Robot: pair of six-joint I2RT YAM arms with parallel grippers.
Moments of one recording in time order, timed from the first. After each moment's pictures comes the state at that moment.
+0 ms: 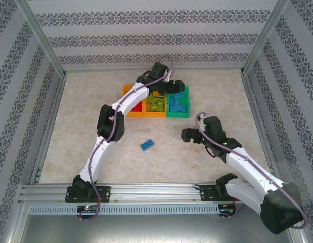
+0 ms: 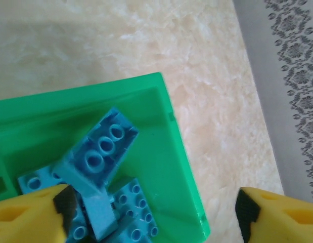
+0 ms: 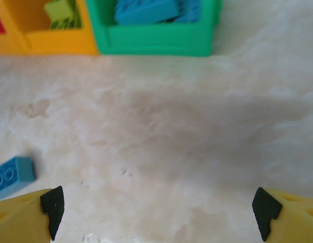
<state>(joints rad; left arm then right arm) -0.51 2.54 2.41 -0.62 0.45 -0.56 0.42 0.97 0.52 -0.33 -0.09 0.39</state>
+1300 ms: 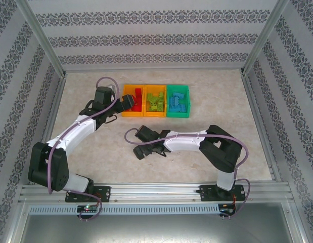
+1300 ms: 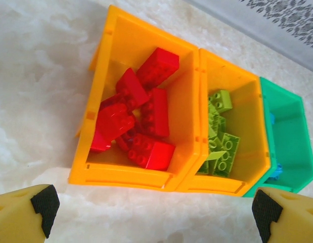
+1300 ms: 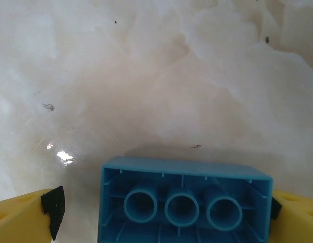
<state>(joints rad) -0.26 1.42 0.97 -0.23 0.09 -0.61 1.02 1.85 1.07 -0.34 0.09 0.39</state>
